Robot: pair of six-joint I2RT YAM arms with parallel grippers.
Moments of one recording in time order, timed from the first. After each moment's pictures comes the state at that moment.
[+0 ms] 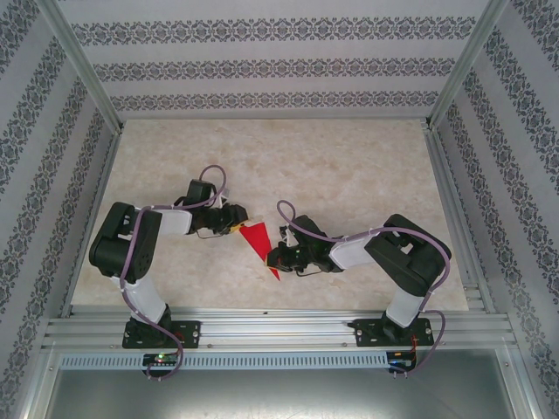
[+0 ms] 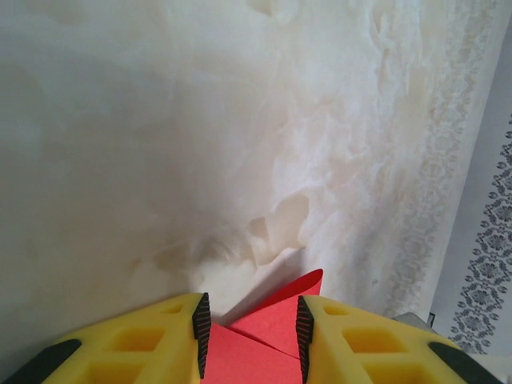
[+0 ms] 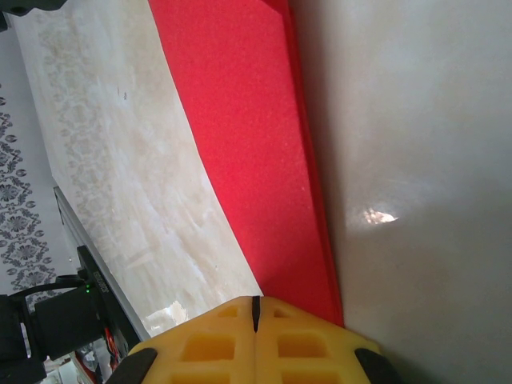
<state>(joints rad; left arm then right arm) -0.22 1.76 0.76 0.08 0.65 -0.76 0.80 1.75 0.60 0.34 -0.54 1.04</state>
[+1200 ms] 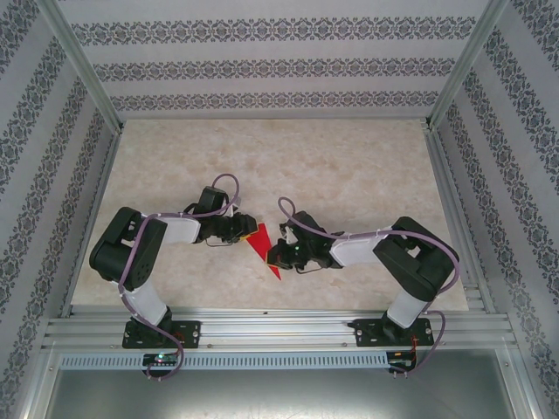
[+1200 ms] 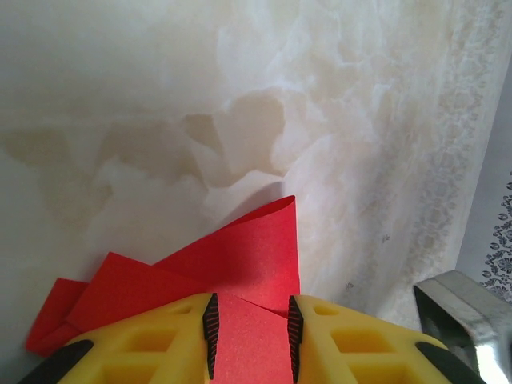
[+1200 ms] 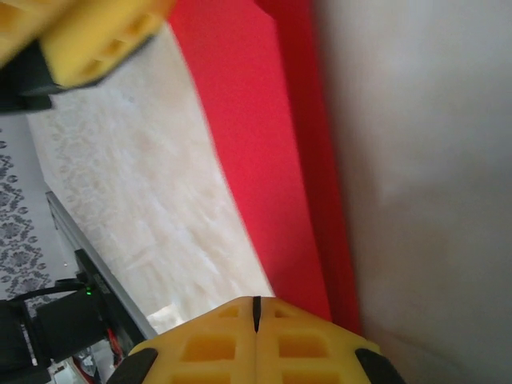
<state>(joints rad) -0.35 1.73 0.71 0.11 0.61 -0.79 0.80 1.69 0.67 0.20 -0.52 1.04</state>
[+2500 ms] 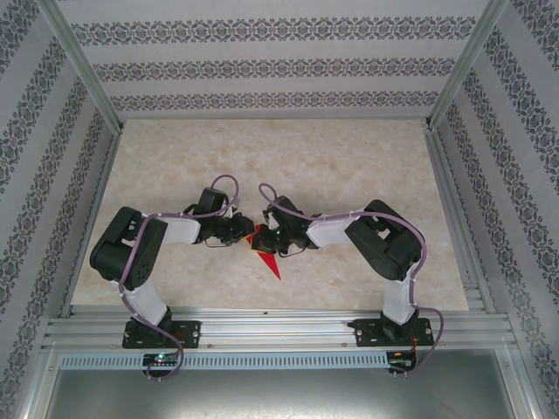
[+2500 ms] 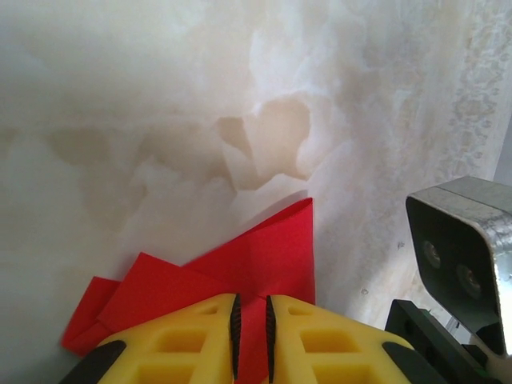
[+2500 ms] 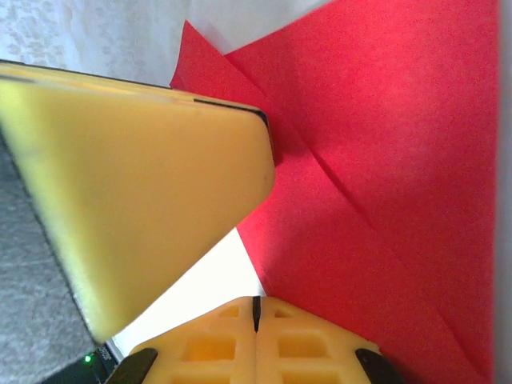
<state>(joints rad) -0.35 1.73 0.70 0.10 0.58 -0.79 0.79 1.93 0.95 0.09 -0.52 0.99</state>
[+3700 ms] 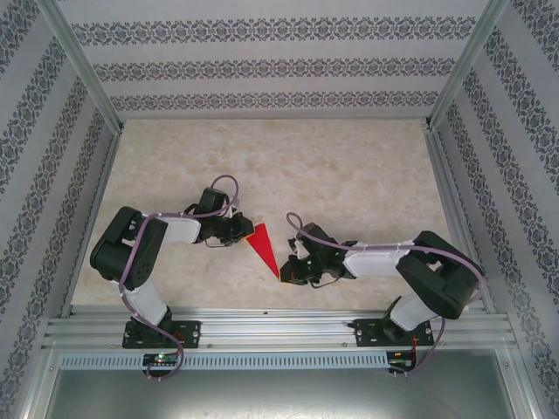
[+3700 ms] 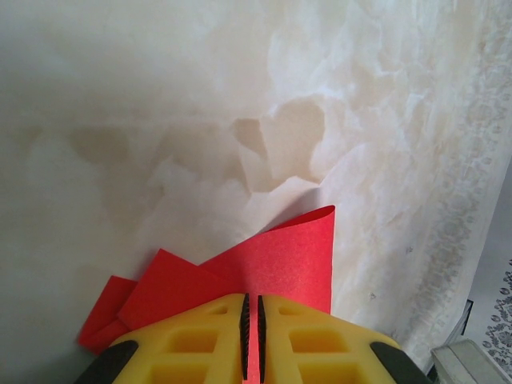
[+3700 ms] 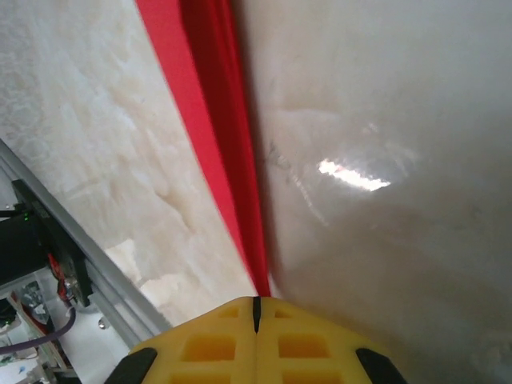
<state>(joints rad) -0.35 1.73 0.71 0.08 0.56 -0.80 0.83 1.51 0.54 0.00 -0.54 0.94</state>
